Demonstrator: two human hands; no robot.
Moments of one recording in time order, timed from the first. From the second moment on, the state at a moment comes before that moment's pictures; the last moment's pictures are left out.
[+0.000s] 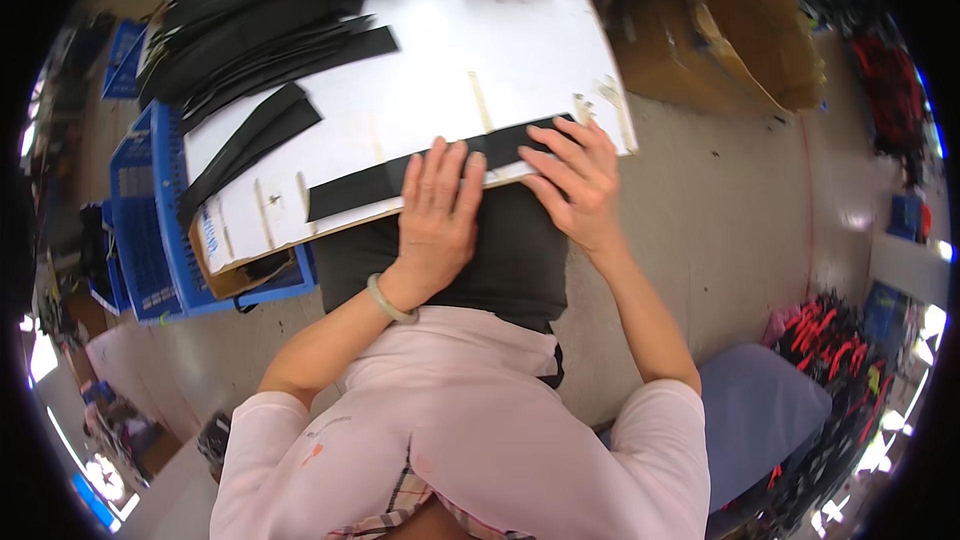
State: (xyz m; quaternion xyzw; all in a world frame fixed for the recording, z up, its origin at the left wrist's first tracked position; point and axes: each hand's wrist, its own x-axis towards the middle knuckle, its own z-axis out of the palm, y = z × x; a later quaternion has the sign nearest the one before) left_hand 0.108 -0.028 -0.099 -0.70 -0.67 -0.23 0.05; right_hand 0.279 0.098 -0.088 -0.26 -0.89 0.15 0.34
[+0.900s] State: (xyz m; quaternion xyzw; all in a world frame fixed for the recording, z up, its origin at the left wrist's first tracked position) left_hand 0.110 -0.025 -0.101 -0.71 -0.66 -0.20 0.07; right_hand 0.252 0.191 -0.014 -0.42 -0.87 0.25 0.02
